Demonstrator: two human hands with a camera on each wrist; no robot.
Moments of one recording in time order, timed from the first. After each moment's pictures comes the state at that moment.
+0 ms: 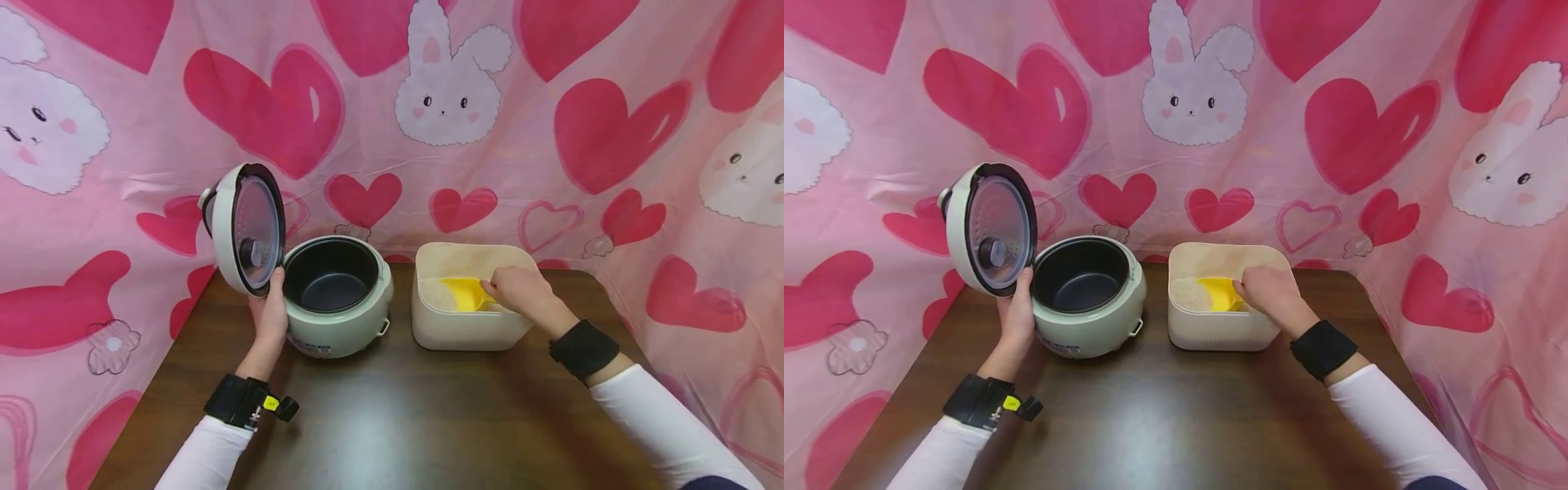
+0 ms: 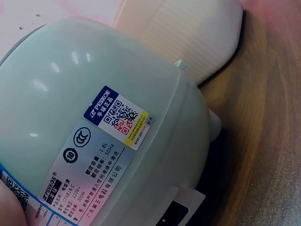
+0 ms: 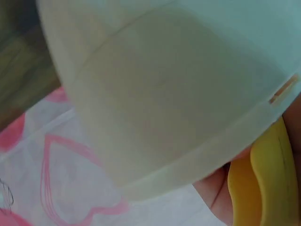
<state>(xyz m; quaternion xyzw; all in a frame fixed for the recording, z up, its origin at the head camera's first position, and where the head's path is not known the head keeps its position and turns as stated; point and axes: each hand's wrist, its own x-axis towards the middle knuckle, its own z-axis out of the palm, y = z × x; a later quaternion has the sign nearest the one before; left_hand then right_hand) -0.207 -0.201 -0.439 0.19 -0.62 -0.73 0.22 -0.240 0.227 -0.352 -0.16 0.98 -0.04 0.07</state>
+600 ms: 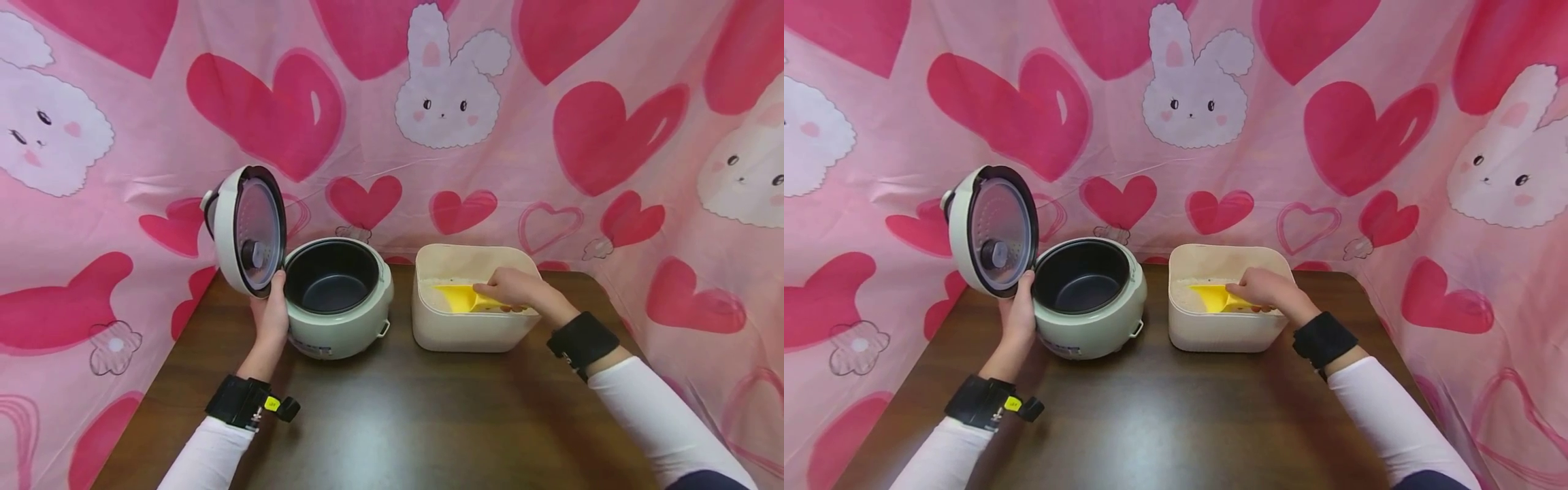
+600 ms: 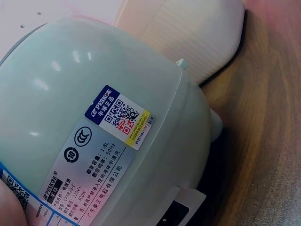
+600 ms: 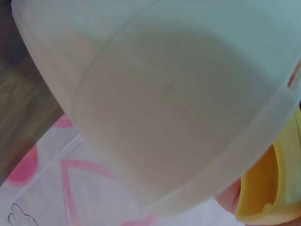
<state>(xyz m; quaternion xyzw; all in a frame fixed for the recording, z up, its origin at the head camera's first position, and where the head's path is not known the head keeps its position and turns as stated) -0.207 -0.201 -0.438 0.19 -0.62 -0.73 0.21 -0.254 0.233 -0.345 -0.14 0.95 -0.17 0.22</state>
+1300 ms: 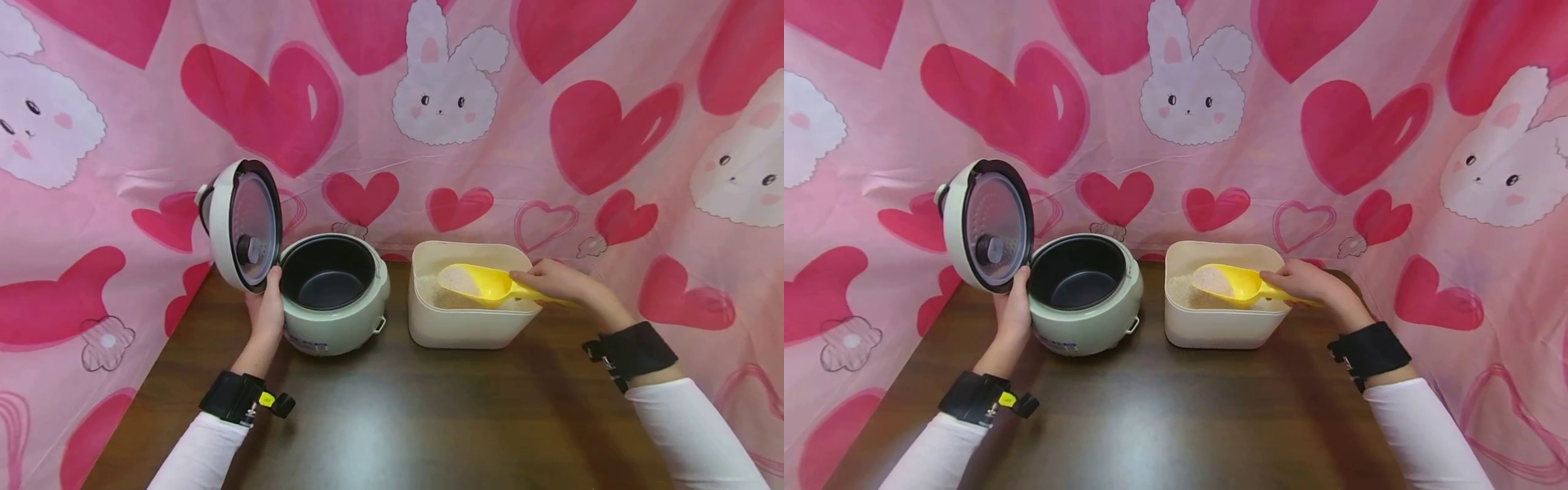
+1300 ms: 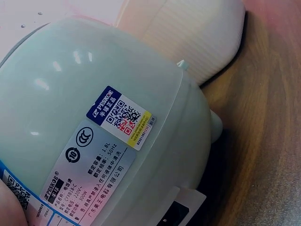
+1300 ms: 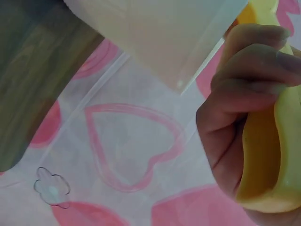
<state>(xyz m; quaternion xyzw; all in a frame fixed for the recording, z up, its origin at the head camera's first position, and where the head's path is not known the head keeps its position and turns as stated) -0.209 -0.202 -0.440 0.18 -0.62 -0.73 0.22 -0.240 0.298 -0.320 -0.10 0.95 -0.21 0.20</state>
